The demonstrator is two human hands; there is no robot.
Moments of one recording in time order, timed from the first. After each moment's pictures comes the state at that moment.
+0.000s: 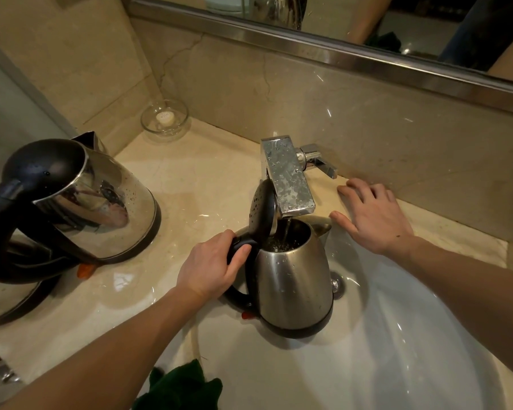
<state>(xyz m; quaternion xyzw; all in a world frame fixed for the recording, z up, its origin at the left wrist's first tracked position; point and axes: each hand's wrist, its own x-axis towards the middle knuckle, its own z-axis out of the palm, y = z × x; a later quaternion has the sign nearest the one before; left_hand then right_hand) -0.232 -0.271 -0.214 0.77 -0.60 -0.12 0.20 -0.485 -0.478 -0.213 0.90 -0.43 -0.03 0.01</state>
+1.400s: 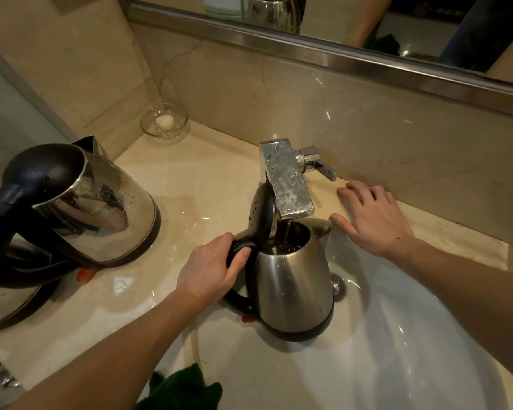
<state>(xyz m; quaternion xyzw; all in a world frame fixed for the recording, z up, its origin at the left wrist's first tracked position) -0.234 -0.270 -0.210 0.77 -0.59 -0.12 0.20 -0.485 -0.478 -0.212 0.90 -0.43 -0.03 0.01</state>
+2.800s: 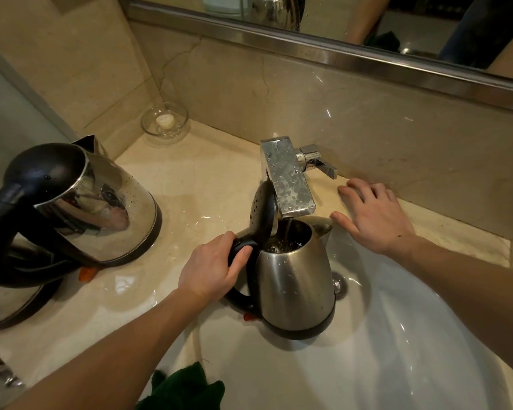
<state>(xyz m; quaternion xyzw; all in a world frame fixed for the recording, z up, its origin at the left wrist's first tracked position) -0.233 -0.270 -0.211 0.77 -0.60 -0.12 0.19 -0.484 -0.478 -0.212 0.90 -0.43 -0.04 0.02</state>
